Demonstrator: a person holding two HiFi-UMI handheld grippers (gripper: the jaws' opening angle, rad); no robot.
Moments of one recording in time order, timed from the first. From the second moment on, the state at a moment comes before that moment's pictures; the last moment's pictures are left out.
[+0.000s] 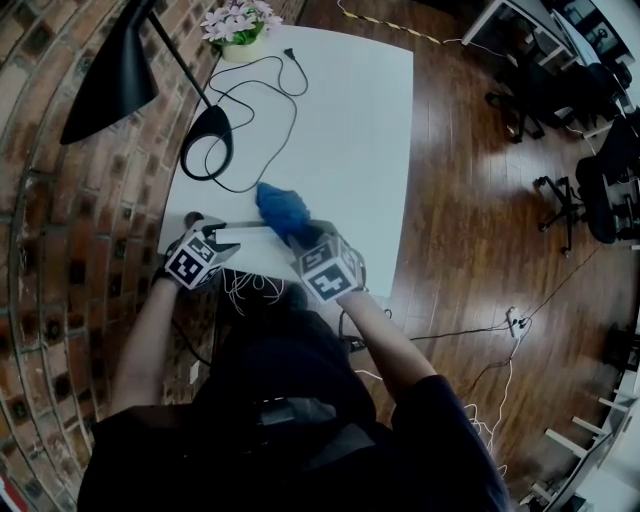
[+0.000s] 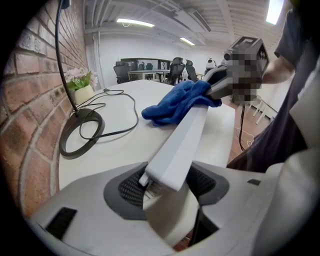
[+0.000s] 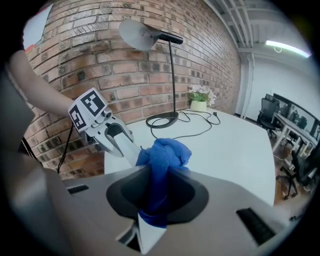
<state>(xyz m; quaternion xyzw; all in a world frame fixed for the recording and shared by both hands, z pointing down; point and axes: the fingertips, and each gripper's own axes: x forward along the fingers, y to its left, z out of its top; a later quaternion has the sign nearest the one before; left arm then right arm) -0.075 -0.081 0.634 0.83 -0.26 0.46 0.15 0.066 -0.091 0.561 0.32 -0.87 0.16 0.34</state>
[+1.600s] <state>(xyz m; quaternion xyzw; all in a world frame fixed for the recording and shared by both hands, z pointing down) -0.066 -0.075 0.621 0.86 -0.23 0.42 0.15 0.055 -0.087 0.566 0.23 -0.81 0.09 0.53</state>
